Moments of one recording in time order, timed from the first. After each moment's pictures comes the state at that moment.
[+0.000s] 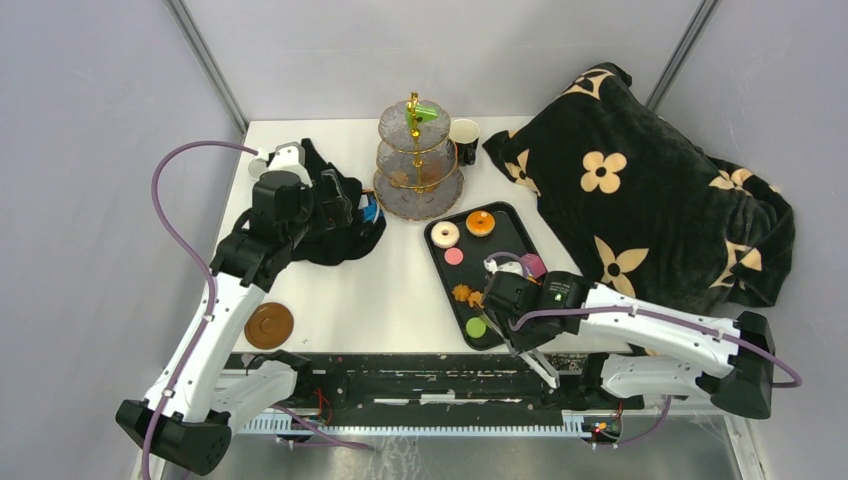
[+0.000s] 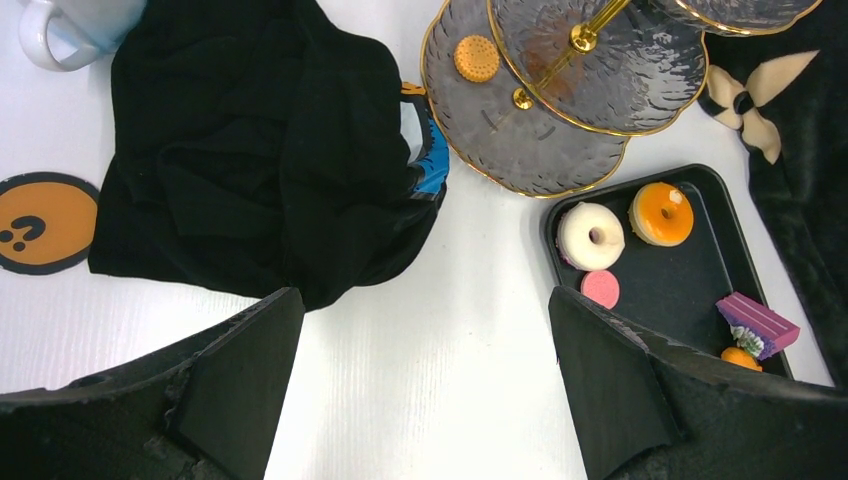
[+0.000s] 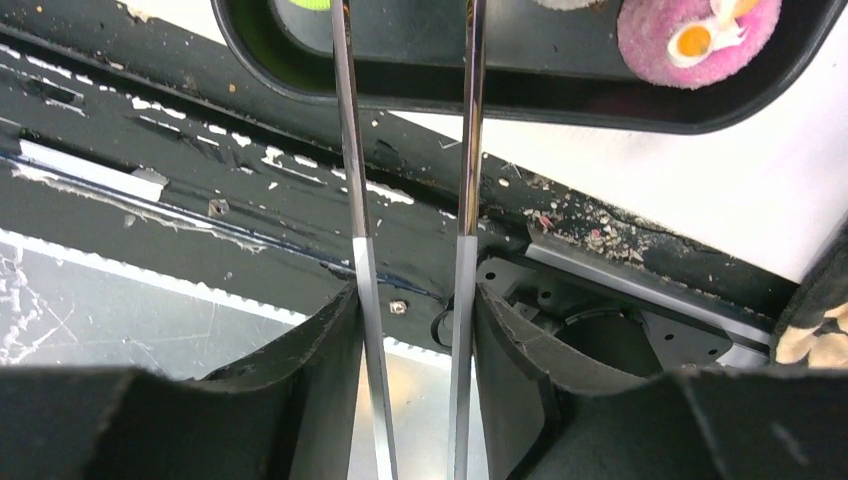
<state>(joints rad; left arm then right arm) -0.33 0.97 1.11 -0.65 -0.20 -0.40 1.14 1.10 0.92 -1.18 0.15 0.73</state>
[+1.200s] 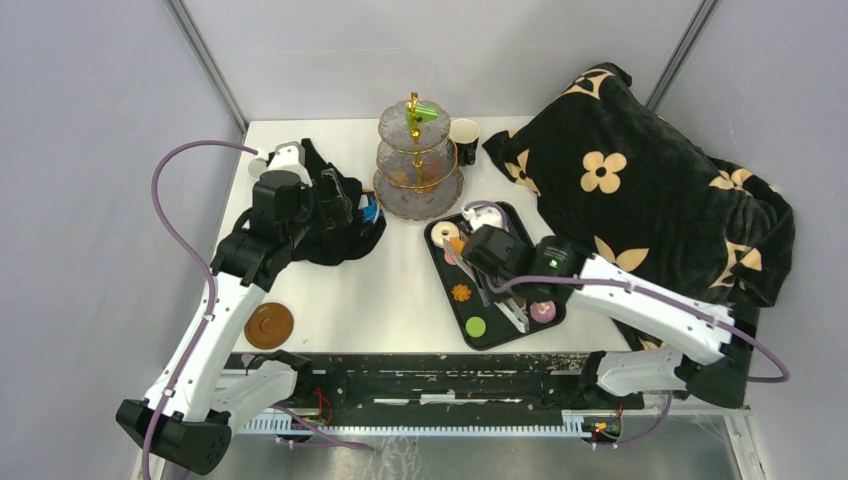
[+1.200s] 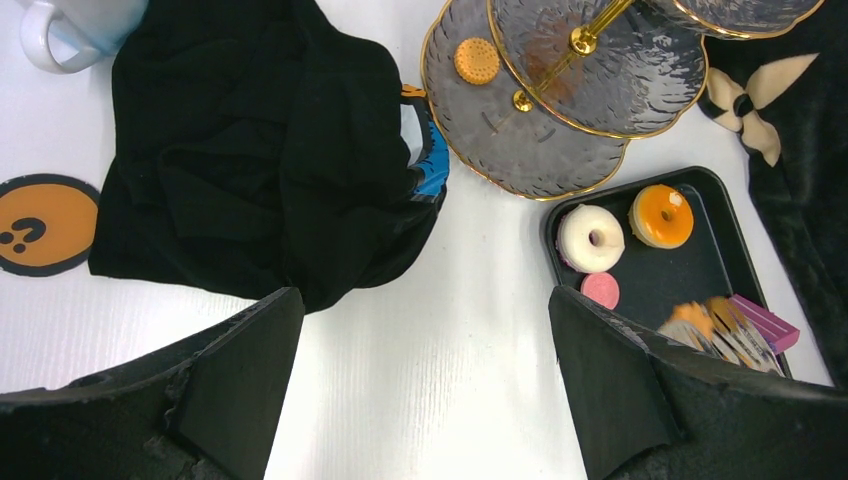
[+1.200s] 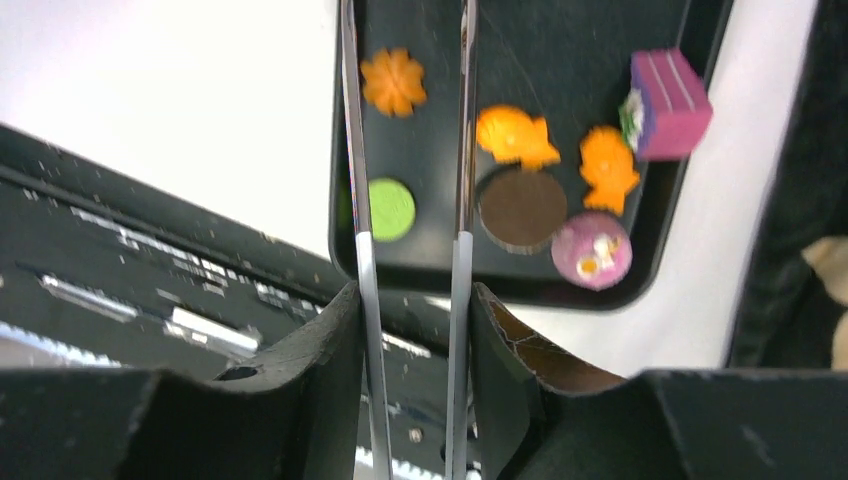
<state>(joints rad) -0.33 0.98 1.11 -0.65 -0.20 -0.40 1.09 1.21 1.22 -1.11 0.36 0.59</state>
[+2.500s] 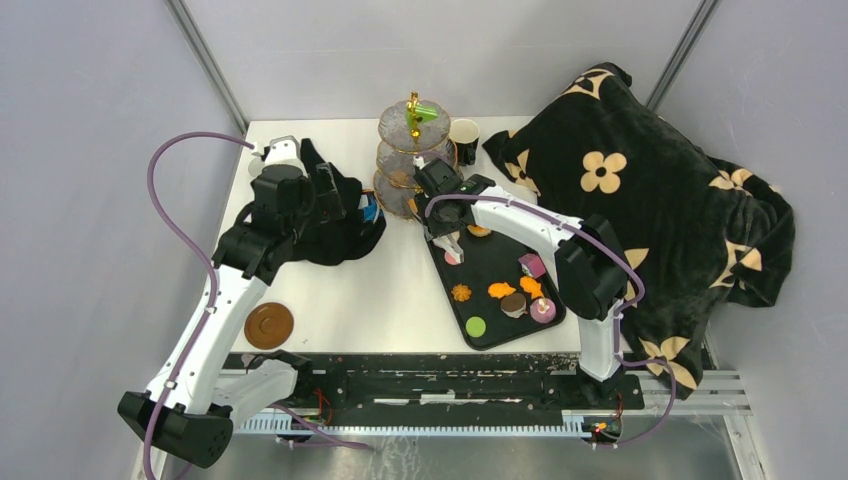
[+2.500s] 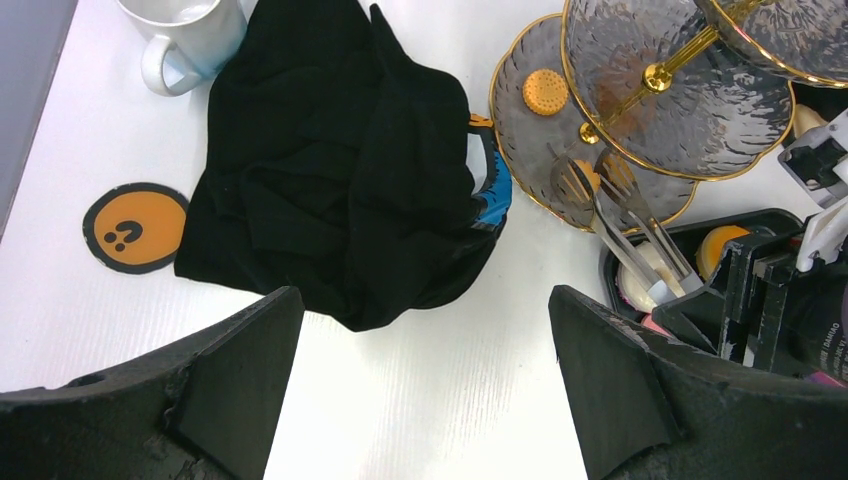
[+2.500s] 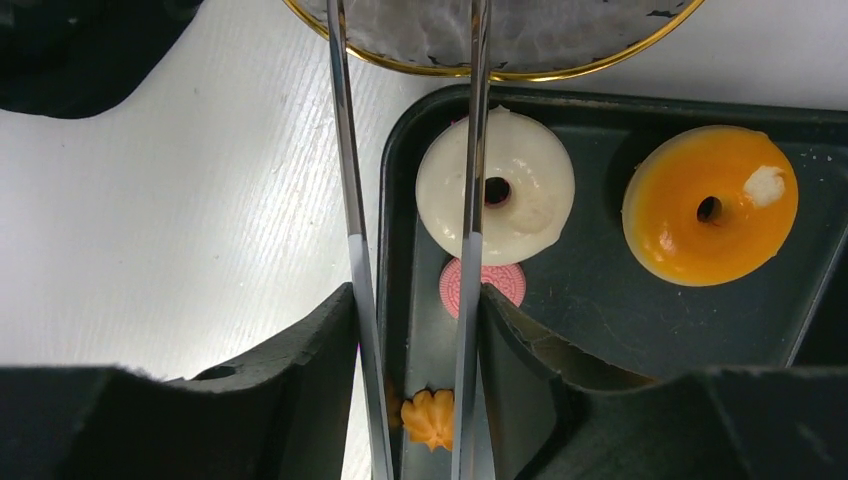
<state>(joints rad) -0.33 1.01 1.15 -0.66 -0.34 -0.35 0.77 1.96 1.61 -0.67 0.15 0.35</state>
